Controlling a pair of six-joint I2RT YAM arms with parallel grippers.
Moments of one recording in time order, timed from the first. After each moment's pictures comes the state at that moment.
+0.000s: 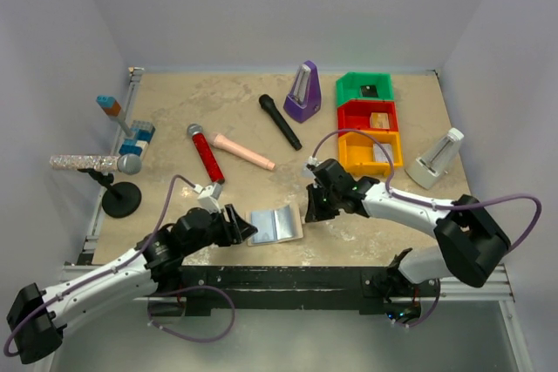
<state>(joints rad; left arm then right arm) -0.90 0.49 0.16 -0.19 -0.06 -0.99 0.76 1.41 0.71 -0.35 -0.15 0.58</state>
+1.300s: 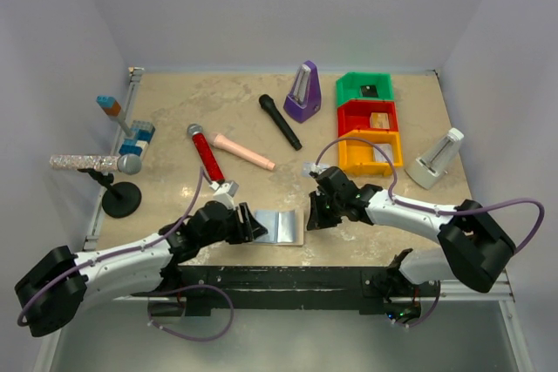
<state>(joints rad) -0.90 0.89 0.18 0.10 0.01 -0.98 0.78 1.33 0.61 -0.31 -0.18 0.63</state>
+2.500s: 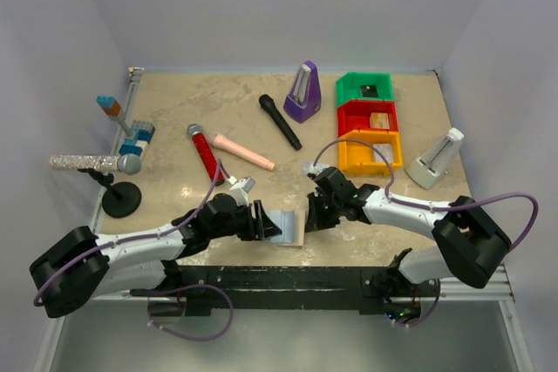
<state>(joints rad) -0.91 1.07 0.25 0.30 0.18 -0.96 0.78 1.37 0.61 -0.29 -0.21 0.63</state>
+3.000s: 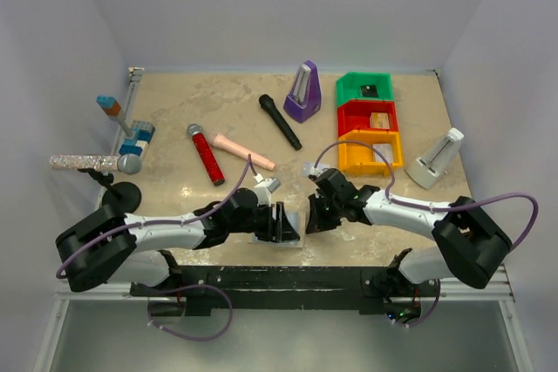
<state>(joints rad) -0.98 1.30 0.39 0.36 0.27 -0.92 0.78 1.37 0.60 -0.29 -0.21 0.63</state>
